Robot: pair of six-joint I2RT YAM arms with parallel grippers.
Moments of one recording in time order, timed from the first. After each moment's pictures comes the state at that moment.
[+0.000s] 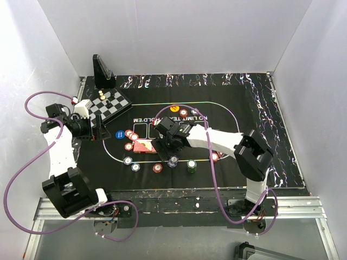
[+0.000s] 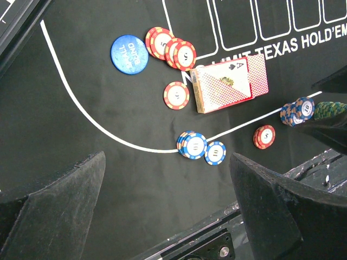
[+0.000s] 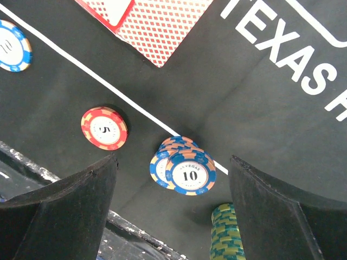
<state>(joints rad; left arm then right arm) 0.46 1.30 1.12 -0.97 0.71 0.45 1.02 1.85 1.40 -0.65 -0.01 0.35</state>
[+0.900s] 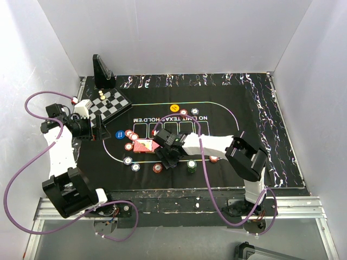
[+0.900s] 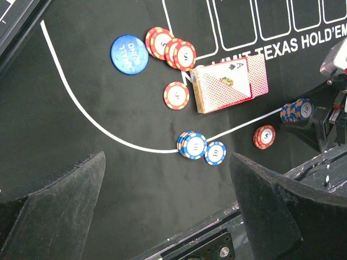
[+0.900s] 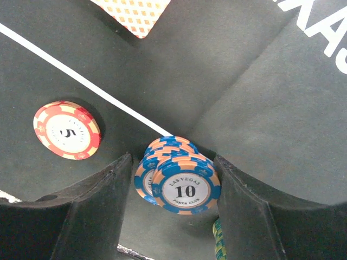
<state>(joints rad) 0.46 1.30 1.12 -0.97 0.71 0.45 1.08 1.91 1.30 -0.59 0.09 0.37</state>
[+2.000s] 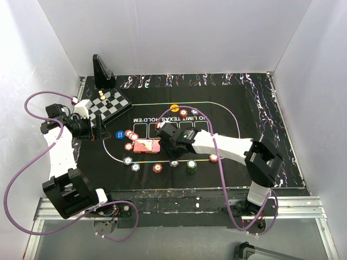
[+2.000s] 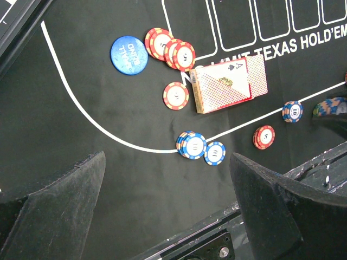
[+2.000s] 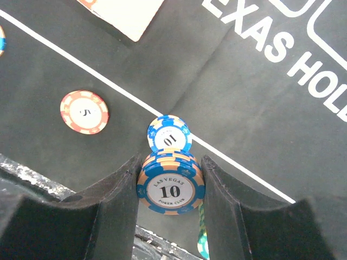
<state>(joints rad) 0.46 1.29 1.12 -0.97 0.71 0.45 1.08 1.77 1.30 -0.65 0.15 0.38</state>
